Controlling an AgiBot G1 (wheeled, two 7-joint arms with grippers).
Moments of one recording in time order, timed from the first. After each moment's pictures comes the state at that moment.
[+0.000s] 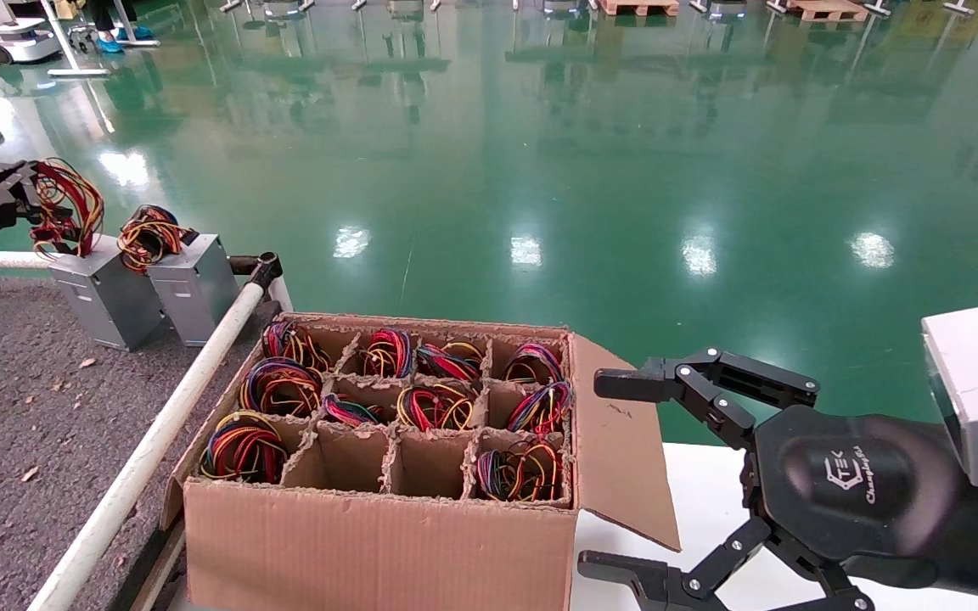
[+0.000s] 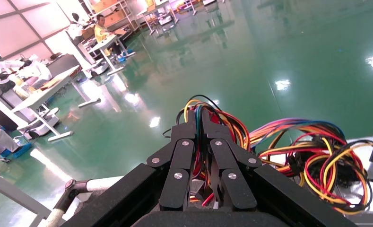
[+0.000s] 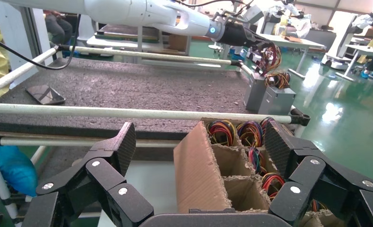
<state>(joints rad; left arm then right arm) -1.71 1.01 0.32 -0.02 1.09 0.38 0.54 1.09 -0.58 -0.36 1.26 -0.67 -1.46 0.14</state>
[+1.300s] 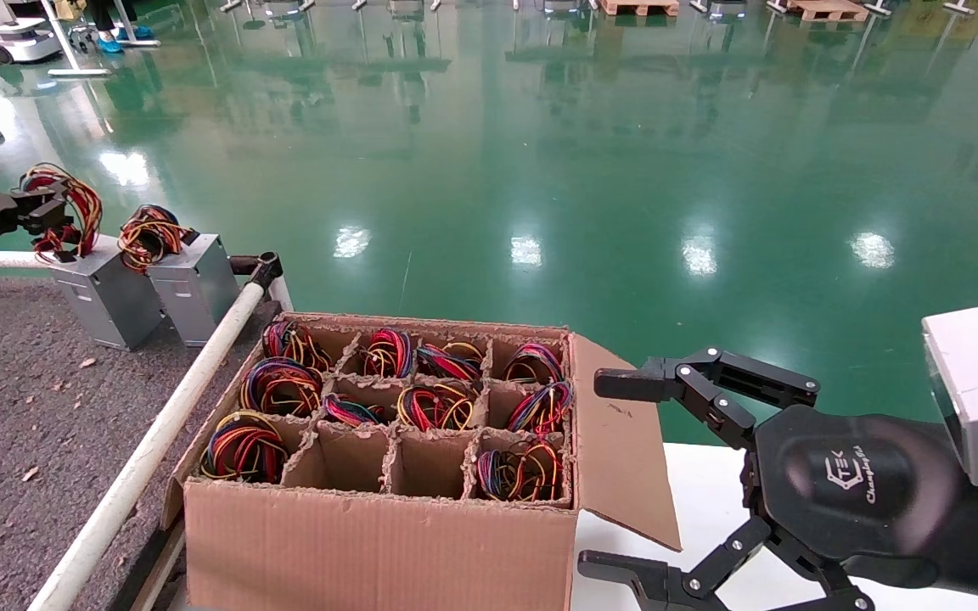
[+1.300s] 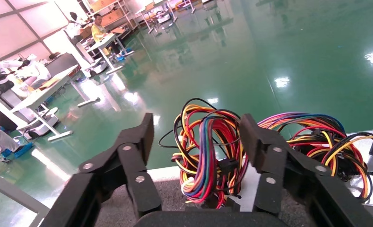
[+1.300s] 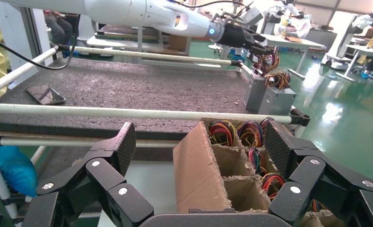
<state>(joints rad) -1.72 1.01 0.32 -0.01 1.10 0.39 0.53 1.09 -0.58 -0.36 1.26 -0.67 -1.46 0.14</state>
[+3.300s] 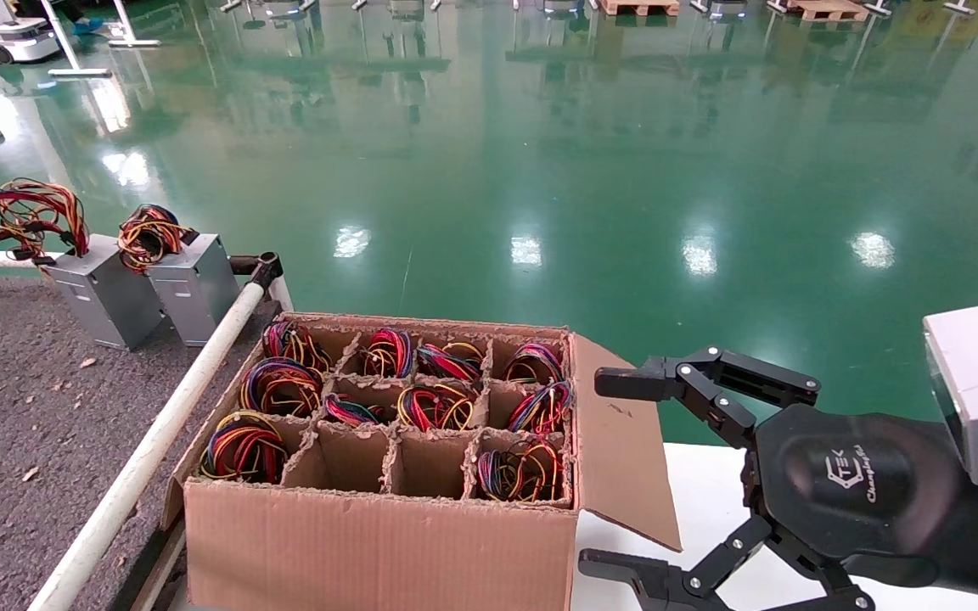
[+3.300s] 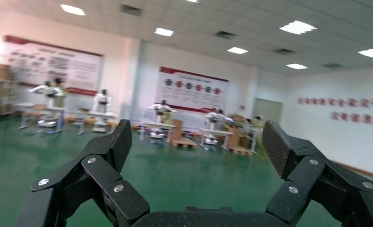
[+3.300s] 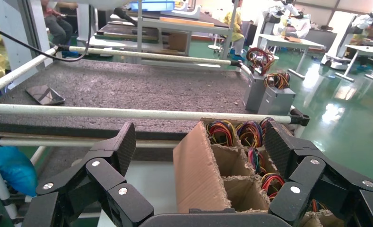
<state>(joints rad) -1.76 0.95 0.22 -0.38 0.86 0.74 0.01 1.10 -0.58 -0.36 1.26 -0.67 -1.46 0.14</state>
